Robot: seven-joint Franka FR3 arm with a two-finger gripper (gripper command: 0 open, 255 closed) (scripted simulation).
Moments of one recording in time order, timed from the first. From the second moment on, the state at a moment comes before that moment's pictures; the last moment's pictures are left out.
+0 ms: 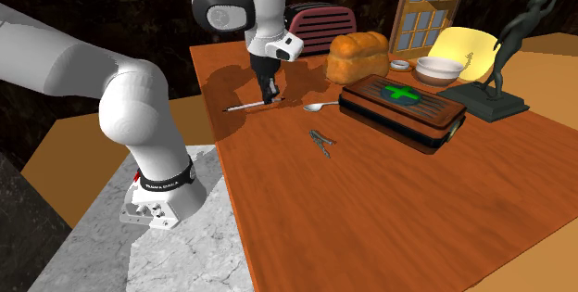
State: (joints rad) arm 0.33 -0.87 0.00 -2.92 0.32 2.09 -0.16
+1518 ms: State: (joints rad) arm 0.31 -0.86 -0.02 -2.62 0.27 1.81 -0.10
